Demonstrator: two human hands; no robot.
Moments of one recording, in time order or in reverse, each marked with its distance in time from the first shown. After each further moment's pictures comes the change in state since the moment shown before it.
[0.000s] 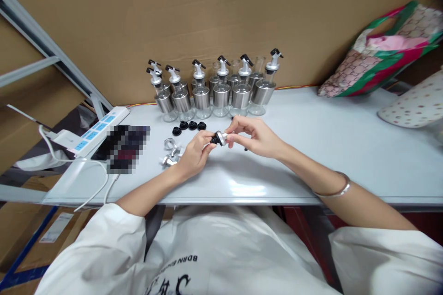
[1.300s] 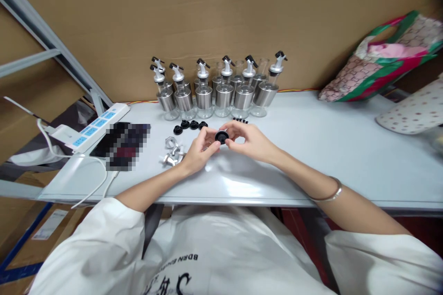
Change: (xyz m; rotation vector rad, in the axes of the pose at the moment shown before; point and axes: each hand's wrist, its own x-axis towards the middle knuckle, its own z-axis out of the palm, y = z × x) left_hand 0.008 0.013 0.005 -0.746 -0.088 -0.782; right_hand 0.004 0.007 0.016 -0.089 0.046 0.128
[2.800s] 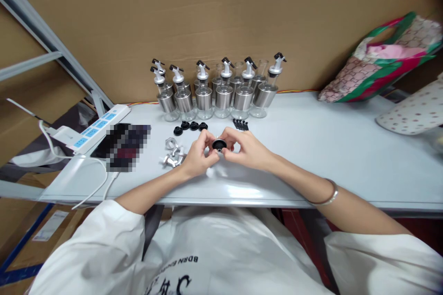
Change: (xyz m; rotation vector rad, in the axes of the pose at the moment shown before) left_hand -0.004 -0.002 -0.001 0.206 0.009 0.104; right_hand -0.007 -0.004 0.007 -0.145 -0.069 -0.099
